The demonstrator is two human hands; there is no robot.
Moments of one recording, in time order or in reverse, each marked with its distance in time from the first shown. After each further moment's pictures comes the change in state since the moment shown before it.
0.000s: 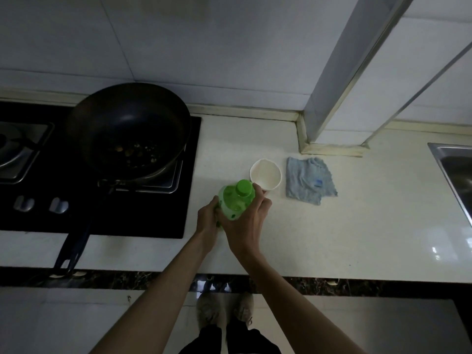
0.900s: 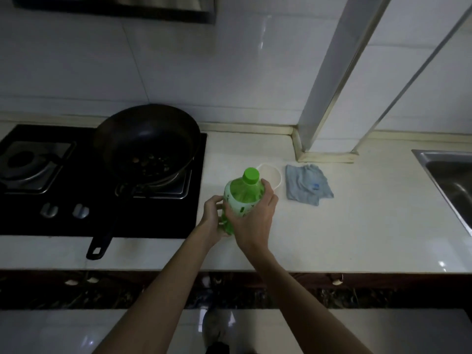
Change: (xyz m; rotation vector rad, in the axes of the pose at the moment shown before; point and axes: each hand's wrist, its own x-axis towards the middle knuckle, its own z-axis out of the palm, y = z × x) left_hand -0.075 0.051 0.002 0.003 -0.006 -0.205; right_hand -0.029 -0.047 -0.028 0.034 0.080 -0.044
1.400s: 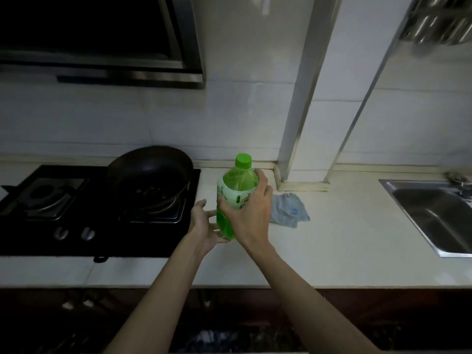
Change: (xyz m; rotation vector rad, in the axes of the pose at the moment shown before) left_hand -0.107 0.006 0.032 -0.168 -0.114 0.114; right_hand -0.005 -0.082 -0.100 0.042 0.042 -0.209
